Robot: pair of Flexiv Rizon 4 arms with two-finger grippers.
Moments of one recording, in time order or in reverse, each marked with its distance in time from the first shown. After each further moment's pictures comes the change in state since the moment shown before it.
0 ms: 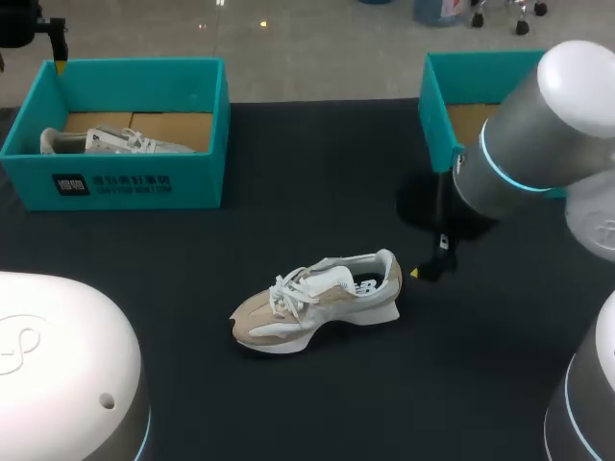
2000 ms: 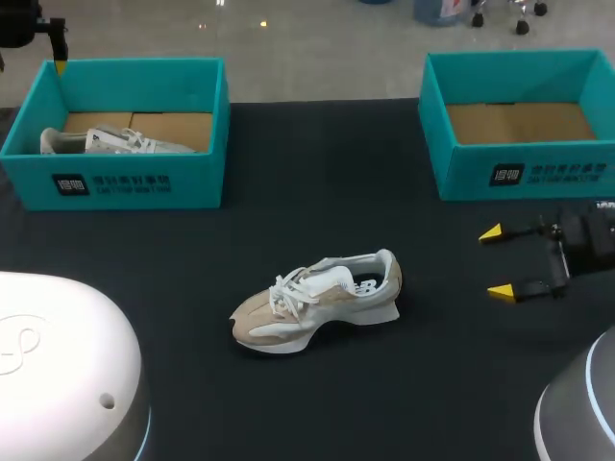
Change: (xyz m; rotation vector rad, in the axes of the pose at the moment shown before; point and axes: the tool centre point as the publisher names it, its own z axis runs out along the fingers) left arm 0.000 0.000 0.000 0.000 0.000 0.000; right arm -0.006 -0.118 0.042 -0.849 0.150 0.003
